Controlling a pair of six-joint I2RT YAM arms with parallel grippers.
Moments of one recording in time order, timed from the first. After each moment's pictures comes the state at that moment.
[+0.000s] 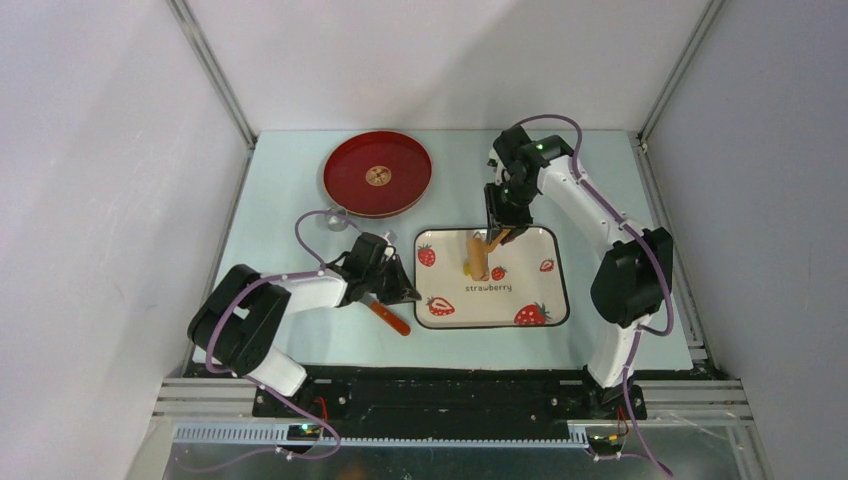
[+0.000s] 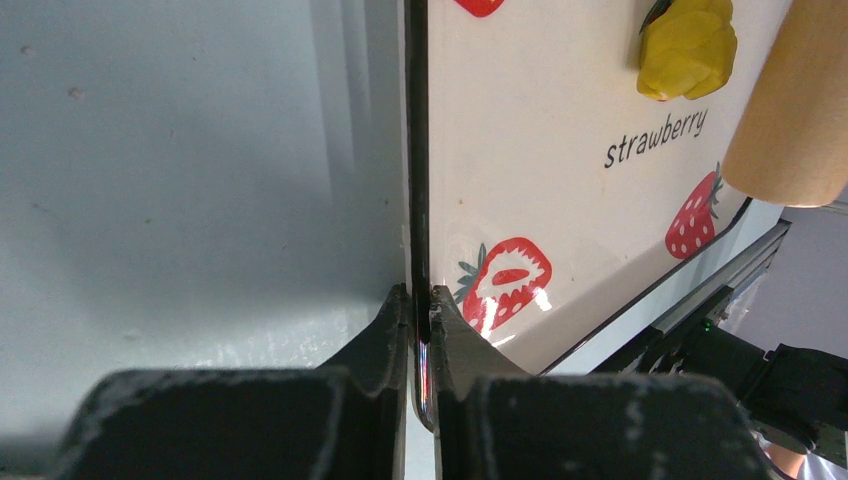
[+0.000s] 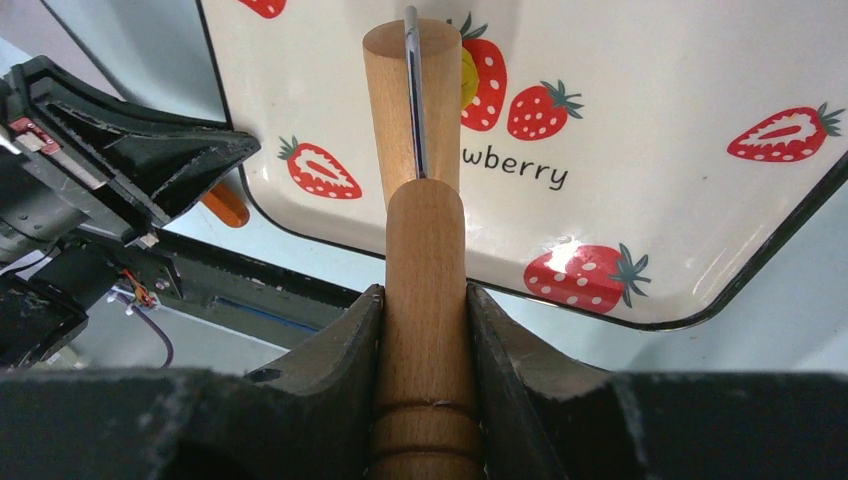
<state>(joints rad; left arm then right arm) -0.55 1.53 0.59 0.06 0.32 -0.80 0.45 1.85 1.78 -1.25 -0.23 0.34</state>
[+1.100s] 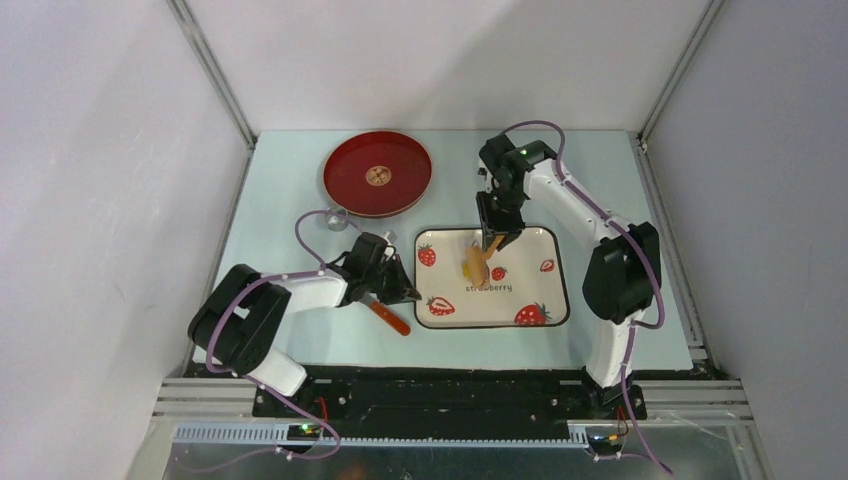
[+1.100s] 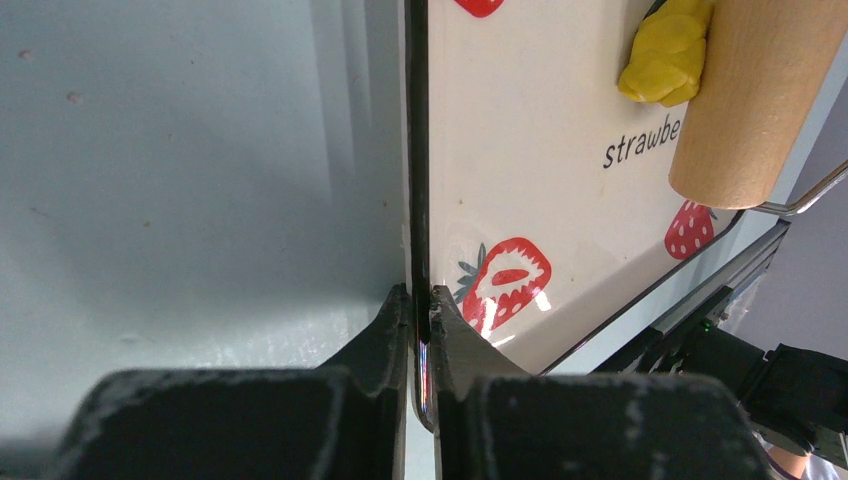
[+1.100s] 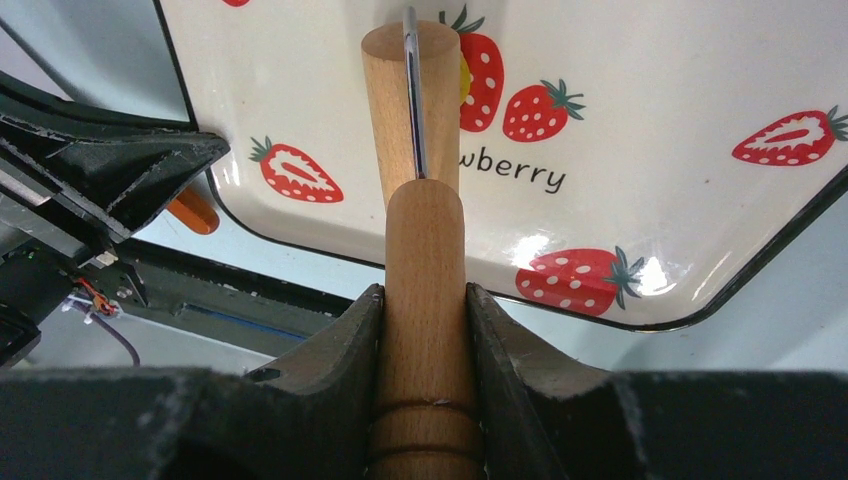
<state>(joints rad) -0.55 1.54 0.59 0.06 0.32 -0.80 0.50 1.90 1.77 -1.25 -0.17 0.34</state>
